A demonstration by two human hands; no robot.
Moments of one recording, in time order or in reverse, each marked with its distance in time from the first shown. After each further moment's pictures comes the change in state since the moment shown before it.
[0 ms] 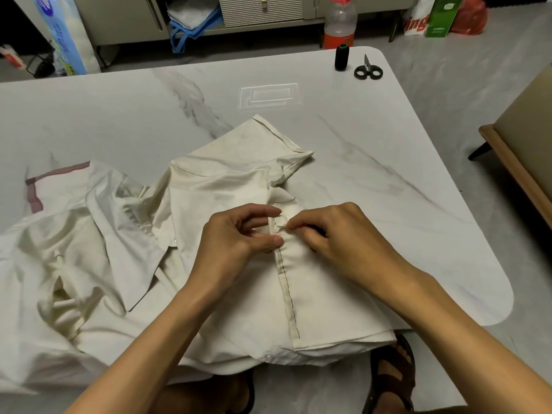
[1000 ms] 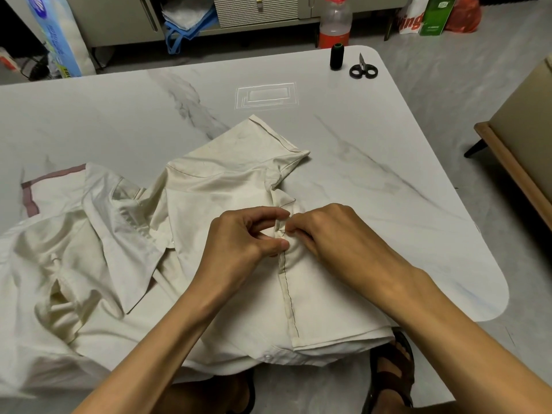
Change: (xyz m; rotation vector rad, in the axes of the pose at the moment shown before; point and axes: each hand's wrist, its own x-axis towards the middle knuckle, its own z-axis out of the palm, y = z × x) left_hand -0.001 0.005 0.010 0.144 -0.026 0.016; right_hand 0.003 0.004 0.004 -0.337 -0.081 -0.097
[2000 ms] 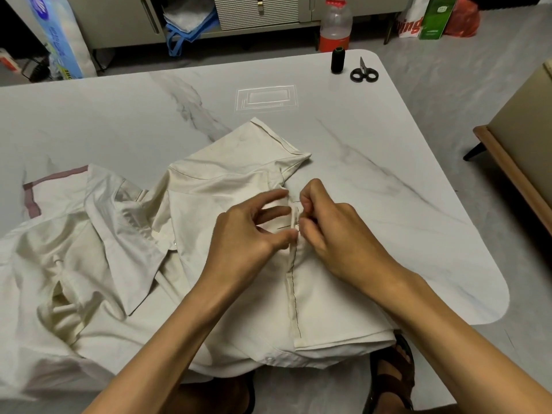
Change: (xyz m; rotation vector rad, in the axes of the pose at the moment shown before) left_hand 0.000 0.015 0.005 0.022 0.063 0.077; right_hand -0.001 -0.003 0.000 0.397 0.195 0.036
